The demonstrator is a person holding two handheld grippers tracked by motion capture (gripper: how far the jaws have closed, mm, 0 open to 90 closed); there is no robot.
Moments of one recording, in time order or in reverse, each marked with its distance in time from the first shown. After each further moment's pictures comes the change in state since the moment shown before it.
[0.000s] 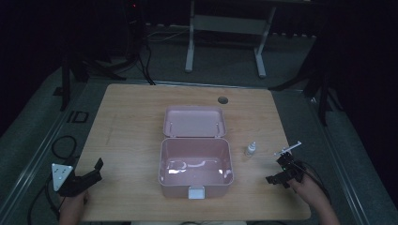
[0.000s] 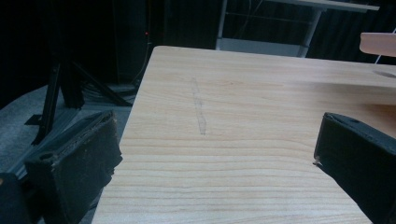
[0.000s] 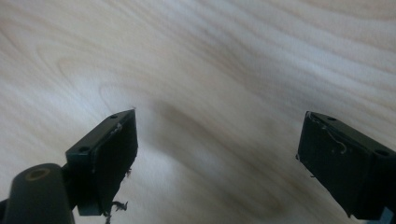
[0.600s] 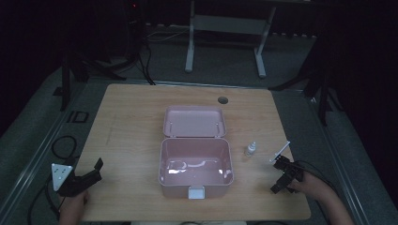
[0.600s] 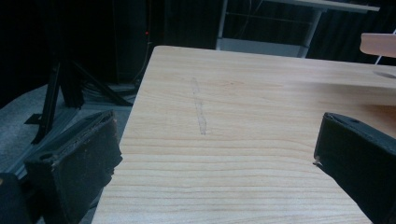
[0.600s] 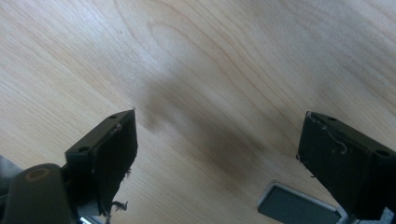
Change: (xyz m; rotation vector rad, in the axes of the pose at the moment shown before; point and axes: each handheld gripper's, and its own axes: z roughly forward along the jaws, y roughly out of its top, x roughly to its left) left arm 0.000 0.000 0.000 0.001 0.000 -0.003; right arm 0.006 0.007 0.001 0.281 0.054 -0.113
